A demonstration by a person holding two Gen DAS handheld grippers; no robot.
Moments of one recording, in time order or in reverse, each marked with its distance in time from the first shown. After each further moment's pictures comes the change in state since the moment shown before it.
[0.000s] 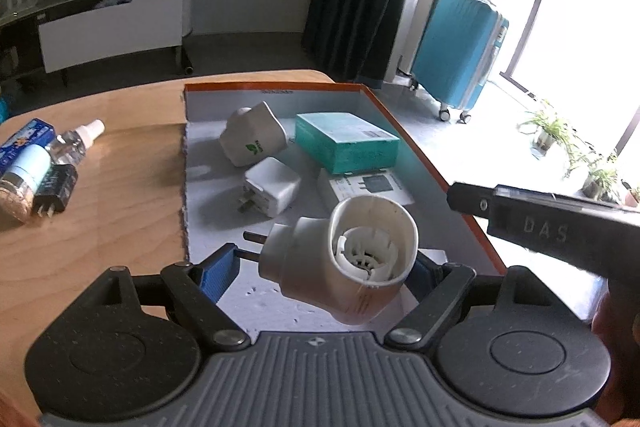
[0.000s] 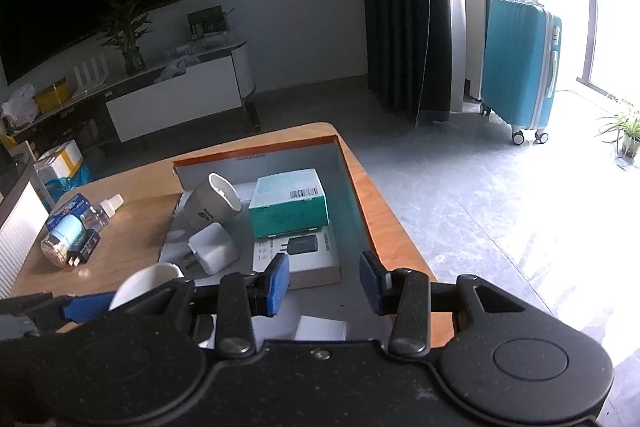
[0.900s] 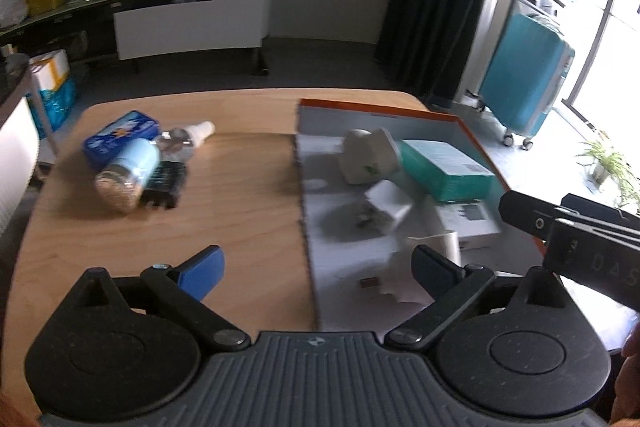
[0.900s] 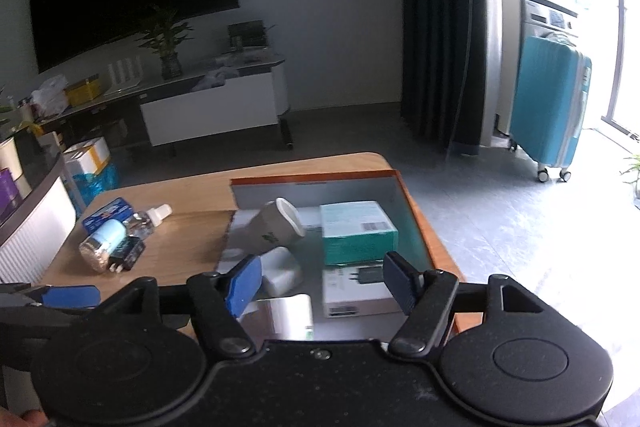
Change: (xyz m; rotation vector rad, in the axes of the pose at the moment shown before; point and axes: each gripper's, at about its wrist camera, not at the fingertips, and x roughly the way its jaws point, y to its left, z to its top) left arm -0.041 0.054 0.010 -0.115 -0.023 0.194; right arm -0.011 0.063 0.010 -0.108 -0.053 0.069
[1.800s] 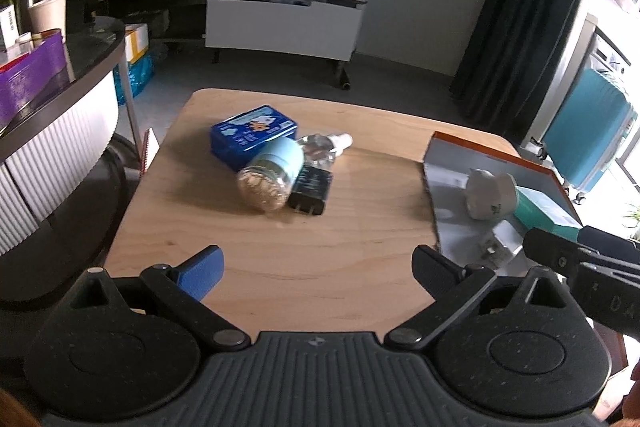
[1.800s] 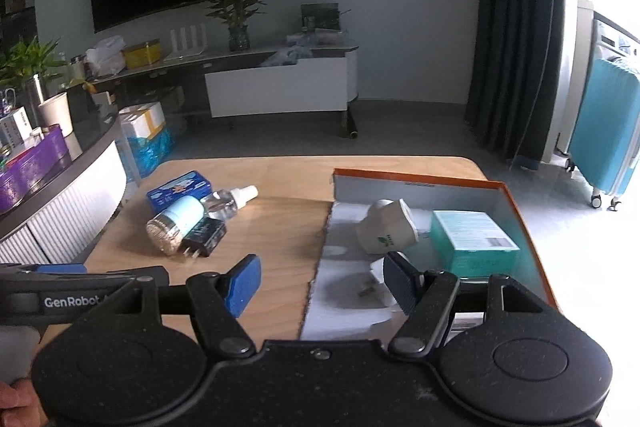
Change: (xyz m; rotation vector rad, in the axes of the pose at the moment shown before) left arm -0.017 0.092 0.000 -0.174 -0.040 0.133; right arm 0.024 0.083 0.004 -0.124 0.048 0.135
